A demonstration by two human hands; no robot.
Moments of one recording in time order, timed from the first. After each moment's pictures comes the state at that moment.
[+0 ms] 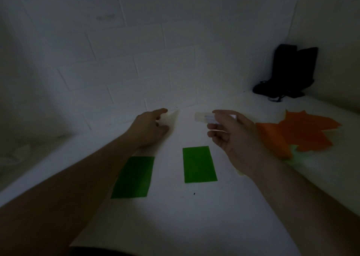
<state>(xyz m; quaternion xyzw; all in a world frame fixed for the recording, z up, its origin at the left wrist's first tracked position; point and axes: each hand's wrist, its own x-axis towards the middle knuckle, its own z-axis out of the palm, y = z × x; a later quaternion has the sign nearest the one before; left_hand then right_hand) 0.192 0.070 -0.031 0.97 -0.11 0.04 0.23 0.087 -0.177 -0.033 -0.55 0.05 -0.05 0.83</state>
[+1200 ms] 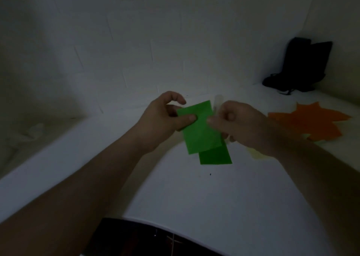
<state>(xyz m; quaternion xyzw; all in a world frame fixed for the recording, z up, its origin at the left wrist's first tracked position) 0.104 0.068 -0.016 0.75 -0.18 0.00 0.63 0.069 -0.162 -0.010 -0.89 -0.08 -0.04 0.46</state>
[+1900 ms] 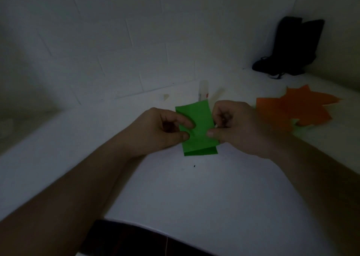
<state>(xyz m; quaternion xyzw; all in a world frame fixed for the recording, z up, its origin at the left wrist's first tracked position) 0.099 0.061 -0.047 0.84 -0.30 -0.06 0.45 0.062 -0.194 -0.046 -0.87 -0.18 -0.07 0.45</state>
